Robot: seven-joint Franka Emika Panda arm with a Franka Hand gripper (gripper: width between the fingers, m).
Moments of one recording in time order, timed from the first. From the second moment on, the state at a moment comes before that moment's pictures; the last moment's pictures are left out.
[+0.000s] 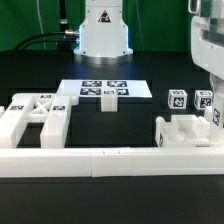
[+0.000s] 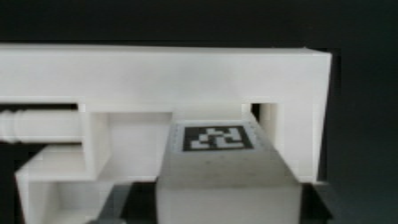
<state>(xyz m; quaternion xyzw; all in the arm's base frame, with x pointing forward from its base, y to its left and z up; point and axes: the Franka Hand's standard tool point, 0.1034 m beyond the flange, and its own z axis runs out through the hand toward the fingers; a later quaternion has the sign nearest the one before) 0.638 0.119 0.069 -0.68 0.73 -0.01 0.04</state>
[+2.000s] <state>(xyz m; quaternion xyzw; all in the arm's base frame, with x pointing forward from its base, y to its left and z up) 0.600 0.120 0.104 -0.99 0.15 -0.04 0.04</state>
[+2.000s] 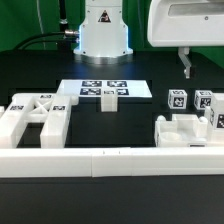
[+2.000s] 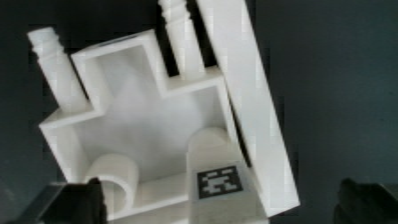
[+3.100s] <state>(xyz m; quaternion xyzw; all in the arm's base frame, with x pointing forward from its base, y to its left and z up) 0.540 0.040 0.079 -0.99 0.02 -0.10 0.00</state>
